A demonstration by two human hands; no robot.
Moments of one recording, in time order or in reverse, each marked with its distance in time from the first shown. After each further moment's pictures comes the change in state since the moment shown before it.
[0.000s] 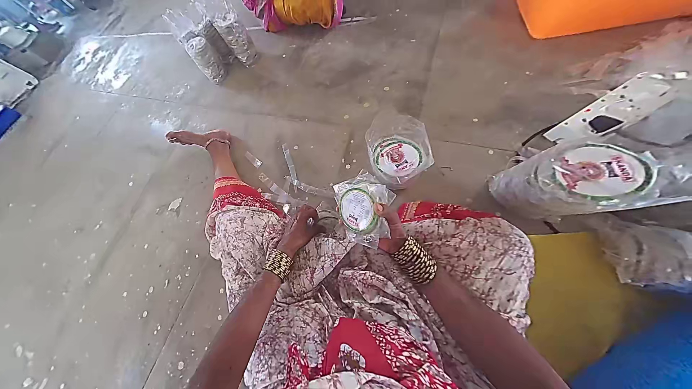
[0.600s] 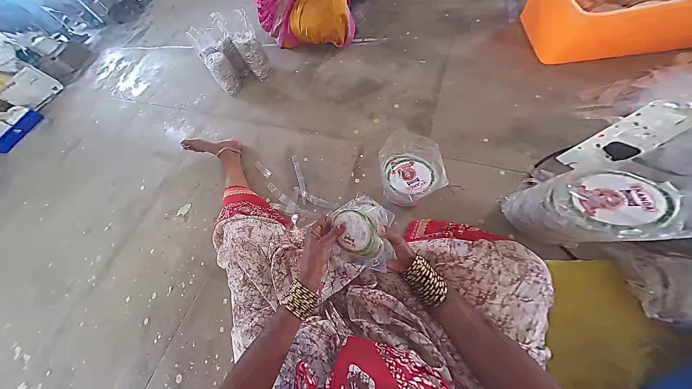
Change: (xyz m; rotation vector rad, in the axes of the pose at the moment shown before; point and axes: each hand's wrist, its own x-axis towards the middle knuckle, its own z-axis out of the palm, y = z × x) left_hand -0.031 0.101 0.012 -0.953 0.396 -0.210; right_hand -0.007 -0.001 0.013 -0.189 0.076 0.145
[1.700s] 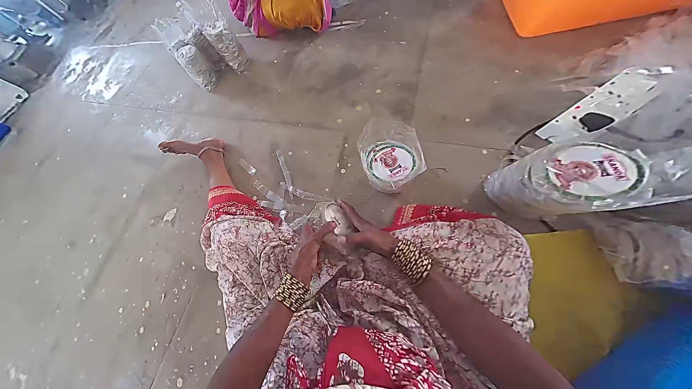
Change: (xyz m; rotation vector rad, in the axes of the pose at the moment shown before) left_hand 0.004 -0.019 0.001 0.036 0.061 -0.312; right_hand 0.027 0.000 -0.013 -0.890 -0.052 0.091
